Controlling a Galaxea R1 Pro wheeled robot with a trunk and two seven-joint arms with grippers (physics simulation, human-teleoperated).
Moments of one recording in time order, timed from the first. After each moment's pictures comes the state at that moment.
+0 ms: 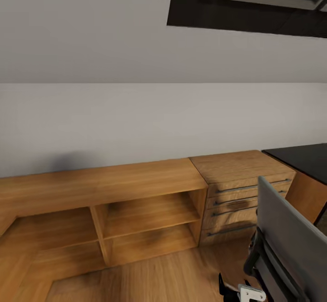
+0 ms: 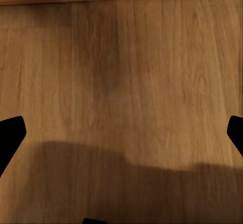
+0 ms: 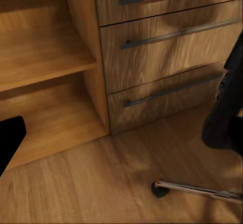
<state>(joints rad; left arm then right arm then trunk) -0.26 -0.02 -0.55 -0.19 0.64 -0.27 0.19 -0.38 -0.01 0.34 0.02 -0.51 -0.92 -0.02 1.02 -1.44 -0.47</state>
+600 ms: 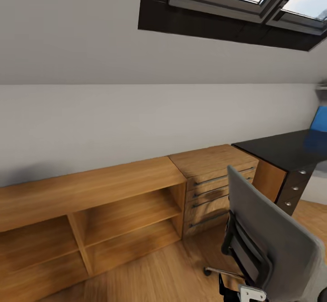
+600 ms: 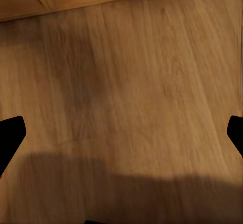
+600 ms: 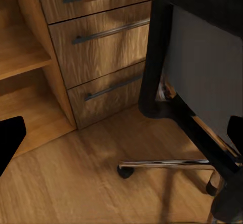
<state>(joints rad) -0.26 -0.01 -0.55 -0.19 0.64 -0.27 0.19 -0.38 -0.01 0.34 0.02 -0.51 -0.92 -0.02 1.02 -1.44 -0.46</state>
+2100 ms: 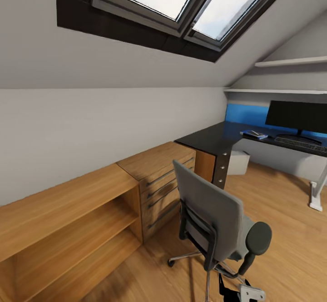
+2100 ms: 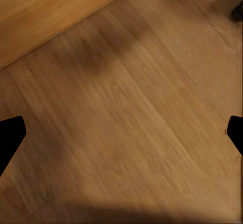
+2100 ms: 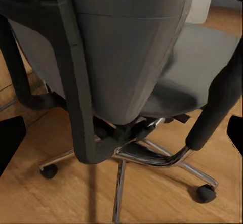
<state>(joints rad) -0.26 -0.01 -0.55 -0.19 0.64 -0.26 0.19 -0.38 -0.01 0.34 0.02 -0.51 -0.92 -0.02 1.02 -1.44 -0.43</state>
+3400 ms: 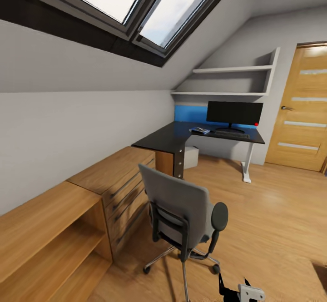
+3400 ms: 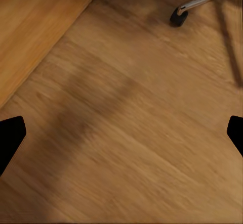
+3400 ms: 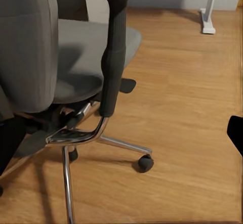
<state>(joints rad) -0.26 -0.01 -0.55 -0.19 0.64 -0.26 0.19 -0.38 -0.01 0.34 0.02 -0.51 -0.92 -0.02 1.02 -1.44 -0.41</state>
